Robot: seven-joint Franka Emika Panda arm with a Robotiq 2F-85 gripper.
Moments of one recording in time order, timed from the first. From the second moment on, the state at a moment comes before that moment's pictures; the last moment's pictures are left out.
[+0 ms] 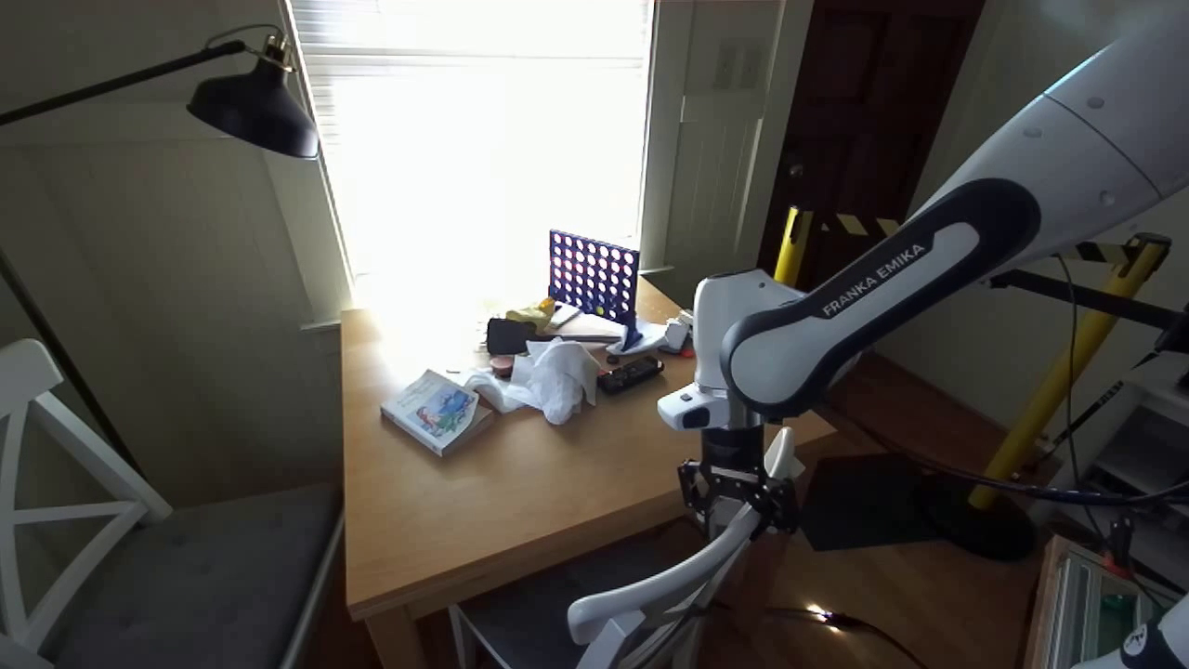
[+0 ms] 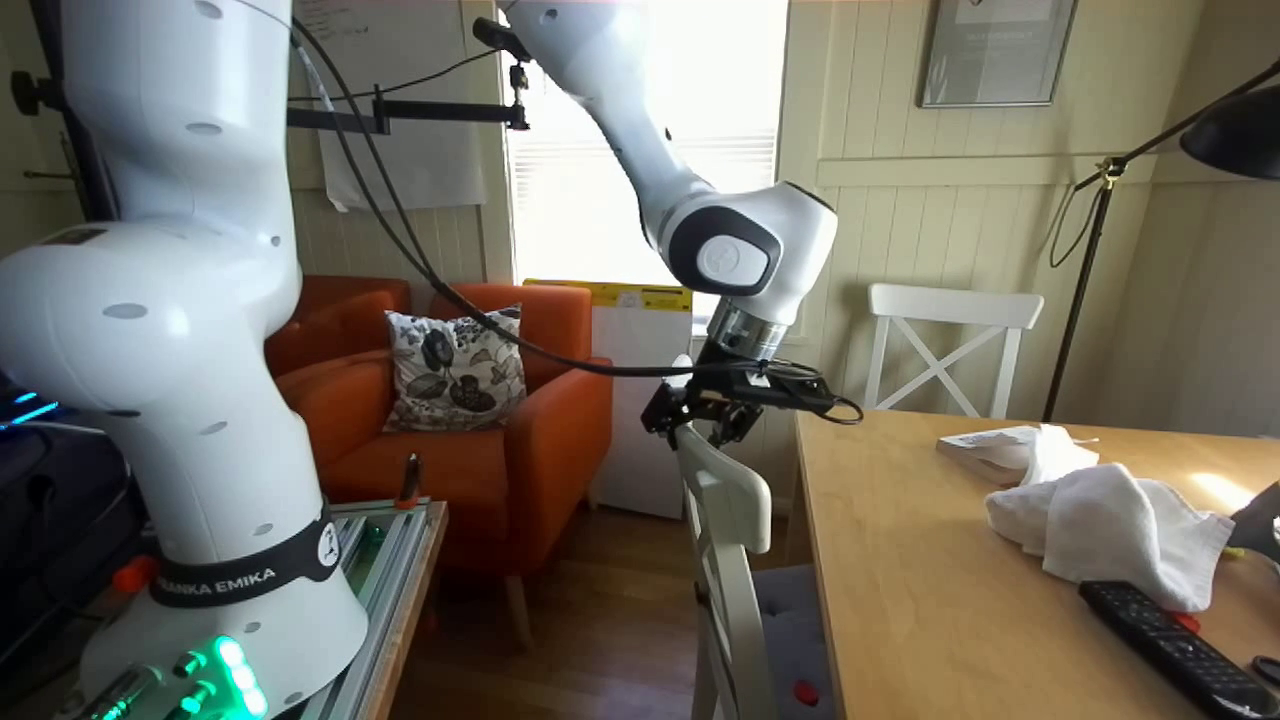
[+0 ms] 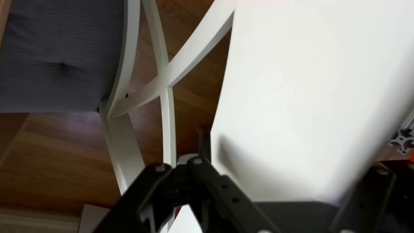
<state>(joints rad) 0.12 0.22 0.13 -2.30 0.27 2.26 -1.68</state>
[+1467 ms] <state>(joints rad) 0.15 -0.17 0.18 -2.49 0.13 2.23 -1.63</state>
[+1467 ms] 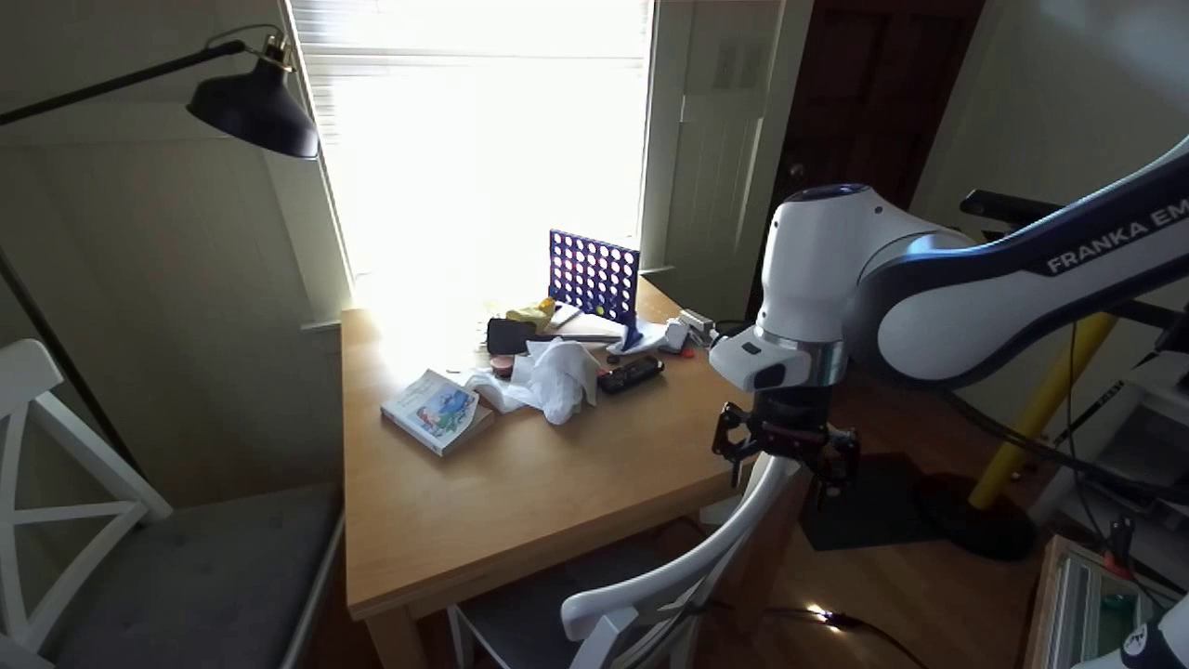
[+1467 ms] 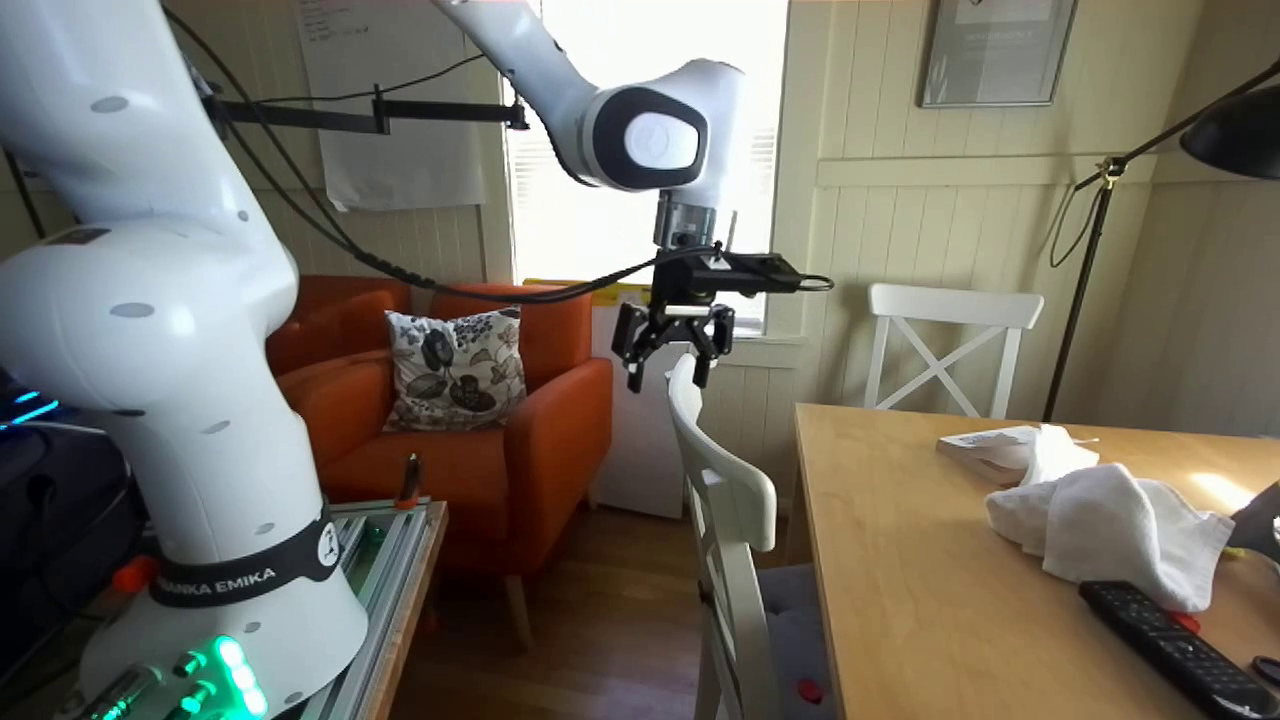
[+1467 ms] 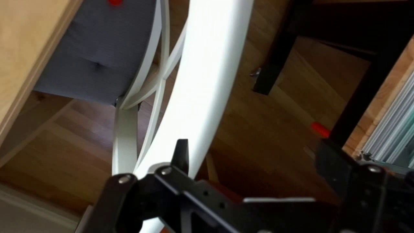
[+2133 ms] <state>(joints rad) 0.16 -0.18 0.17 -2.51 0.15 2.23 -1.63</state>
